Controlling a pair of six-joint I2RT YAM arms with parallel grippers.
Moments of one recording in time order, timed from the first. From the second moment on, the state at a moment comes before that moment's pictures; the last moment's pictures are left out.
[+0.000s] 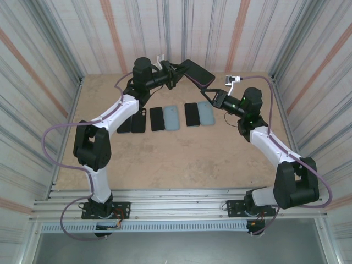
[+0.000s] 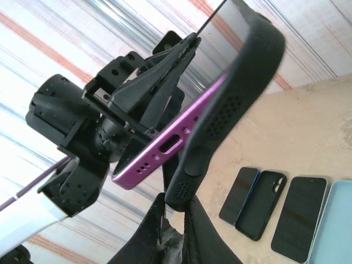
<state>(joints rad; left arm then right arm) -0.45 1.90 1.63 0.30 0.64 -1.60 0.22 1.36 0.89 0.50 -0.76 0.91</state>
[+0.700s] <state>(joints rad) -0.35 1.87 1.82 0.08 1.11 -0.81 0.14 1.38 1.27 -0.35 -0.92 0.19</state>
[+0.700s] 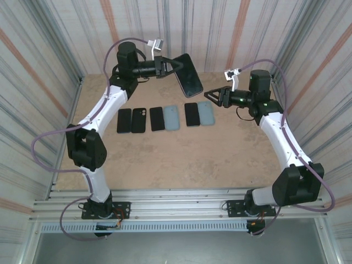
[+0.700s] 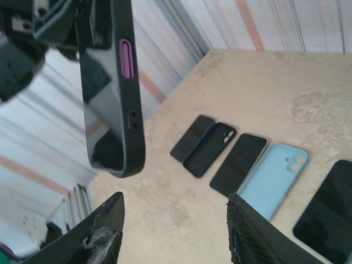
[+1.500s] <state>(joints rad) -0.26 1.71 1.70 -0.12 1.40 -0.22 0.38 1.49 1.42 -0.69 -0.86 -0.35</state>
